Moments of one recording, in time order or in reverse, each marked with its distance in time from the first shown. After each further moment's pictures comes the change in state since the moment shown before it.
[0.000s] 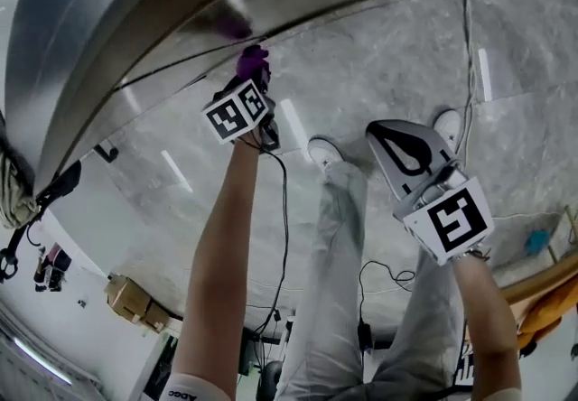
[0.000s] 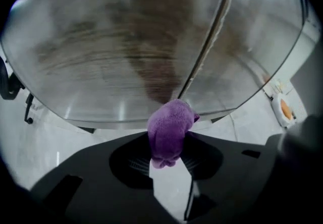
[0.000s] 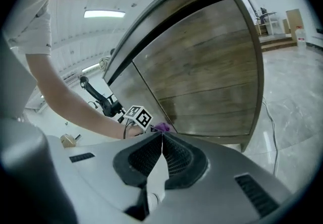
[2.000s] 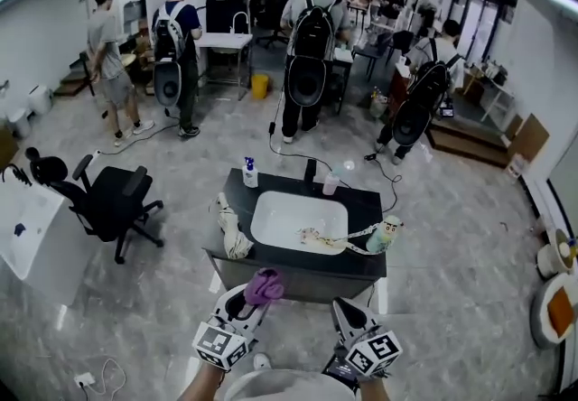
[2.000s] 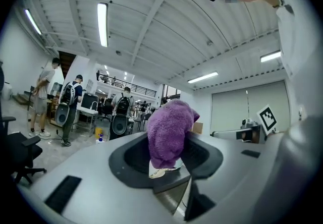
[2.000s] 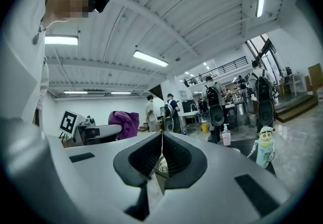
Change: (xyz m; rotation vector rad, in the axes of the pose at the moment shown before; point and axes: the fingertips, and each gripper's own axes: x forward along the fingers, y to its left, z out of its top) left arm -0.868 -0.087 0.171 0.235 -1.099 -0.366; right arm -0.306 0.405 0.423 -0.341 -0.487 0.098
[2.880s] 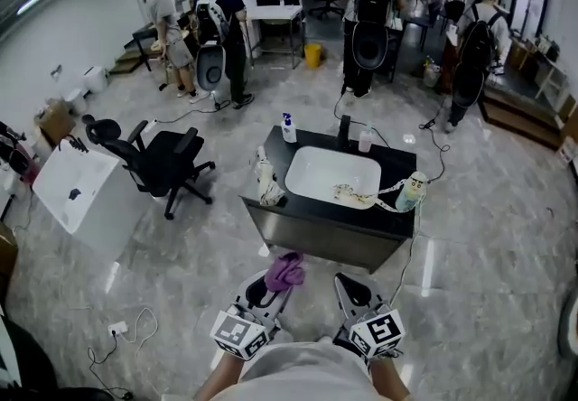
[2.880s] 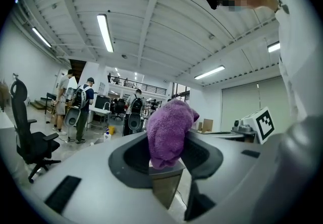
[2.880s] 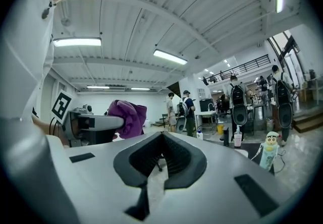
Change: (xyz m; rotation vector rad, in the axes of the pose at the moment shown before) left arm -0.056 -0.143 -0.004 0.005 0.030 0.167; right arm -0.089 0.039 -0.008 -0.112 0.041 0.215
